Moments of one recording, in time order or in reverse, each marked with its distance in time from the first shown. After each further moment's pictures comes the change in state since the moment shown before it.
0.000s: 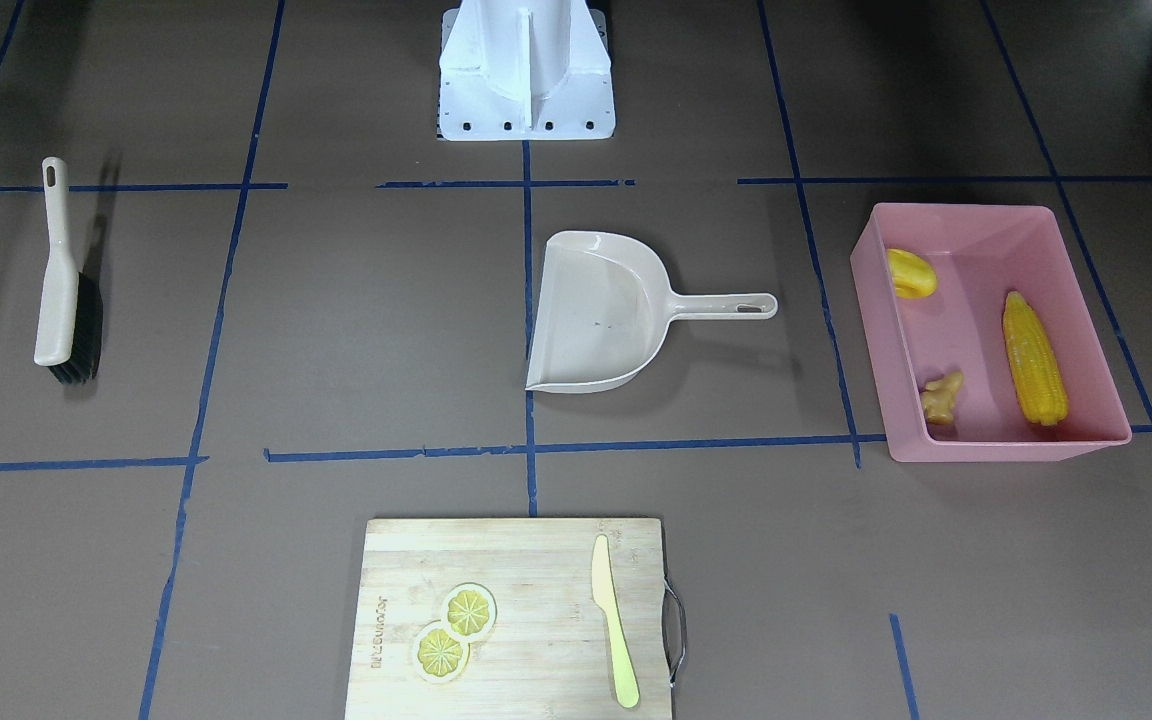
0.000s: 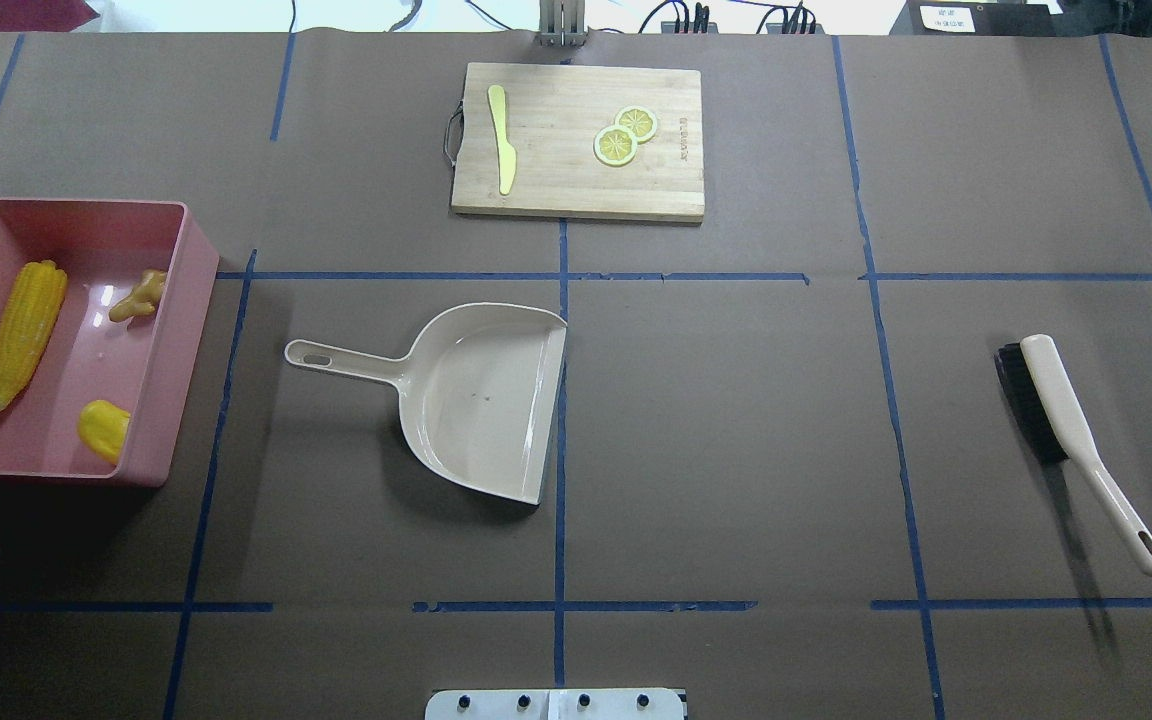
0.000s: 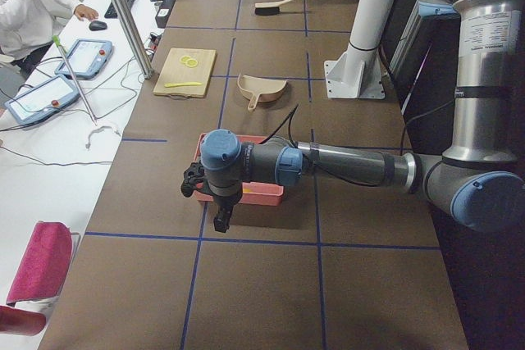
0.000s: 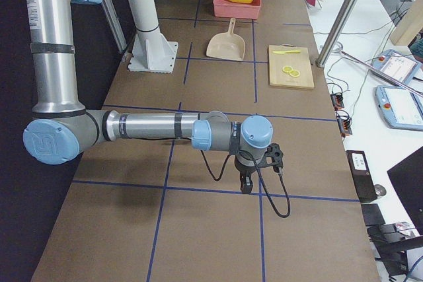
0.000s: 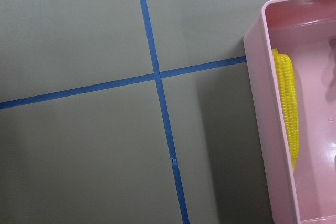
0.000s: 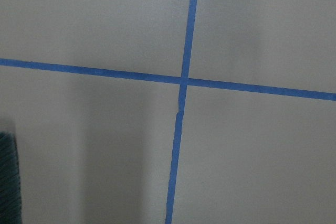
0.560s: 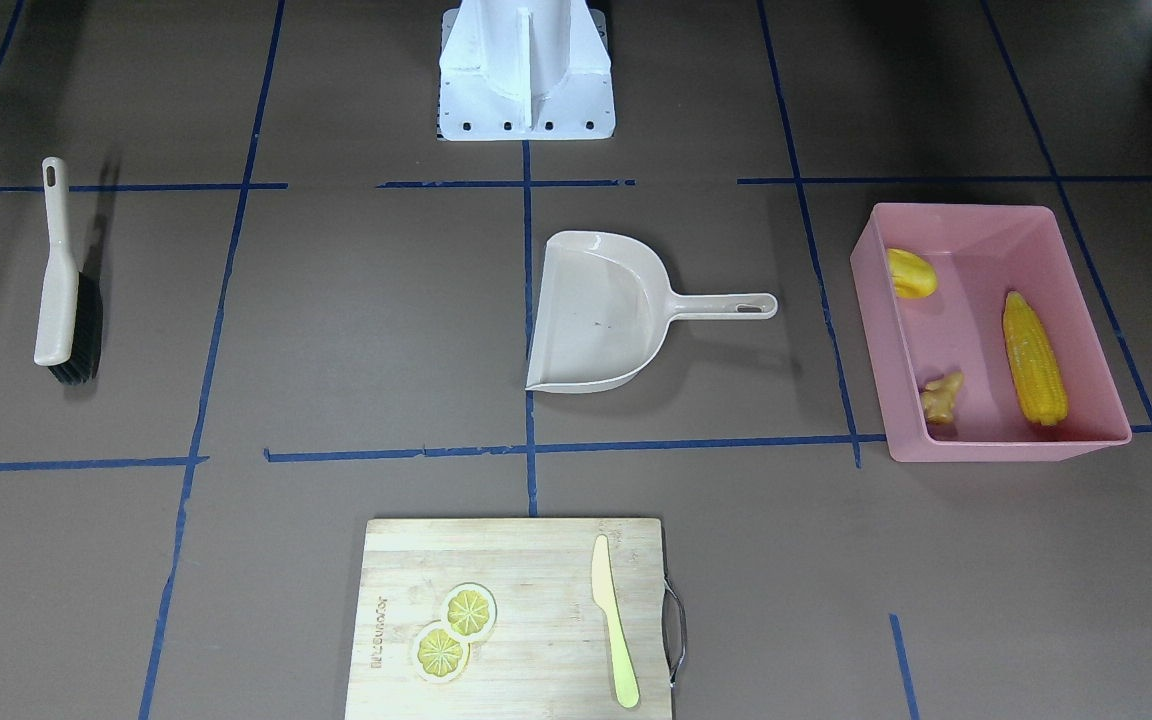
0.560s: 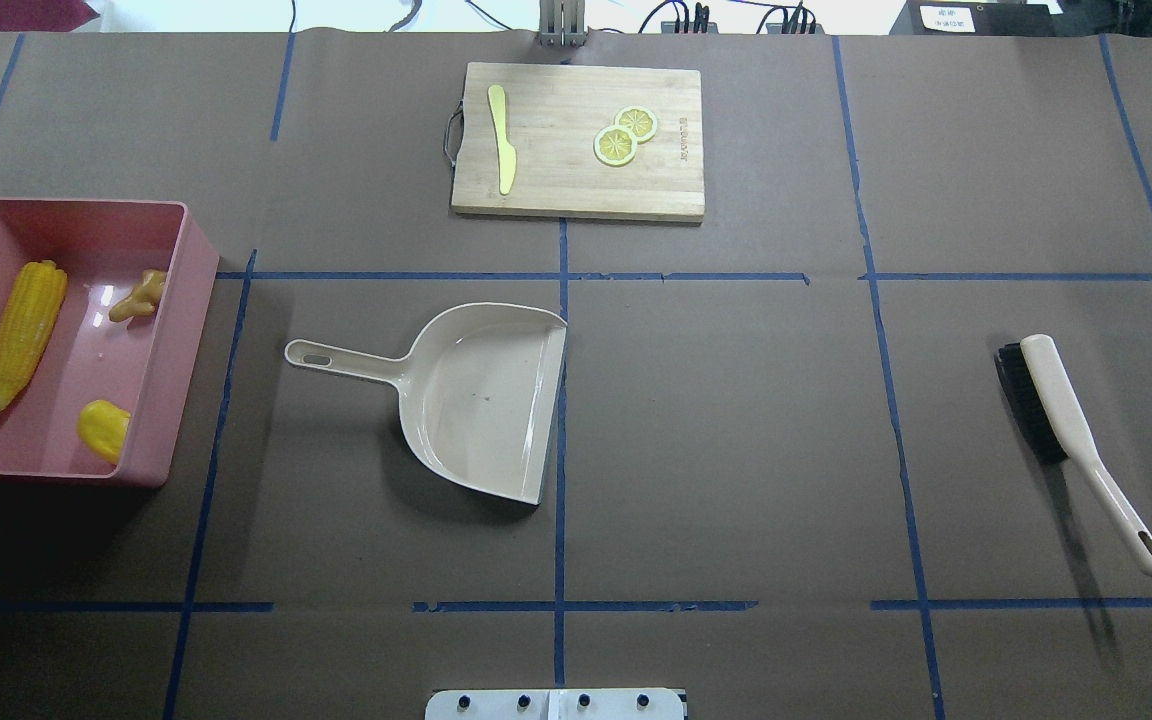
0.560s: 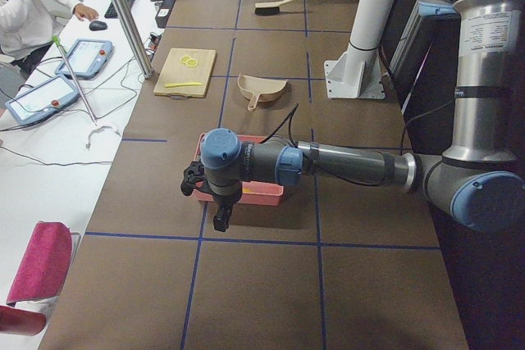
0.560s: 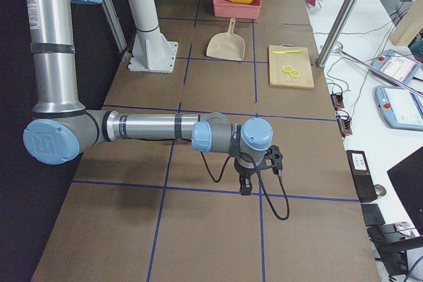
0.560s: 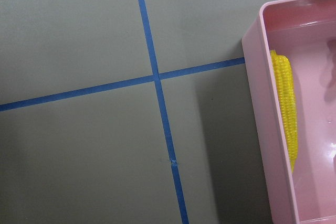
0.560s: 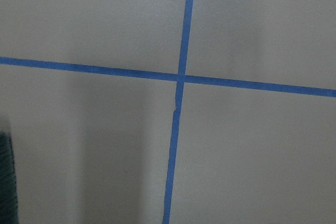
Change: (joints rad) left arm 0.001 0.001 -0.011 -0.003 -0.002 0.002; right arm 0.000 0.000 -0.011 0.001 -0.001 -0.001
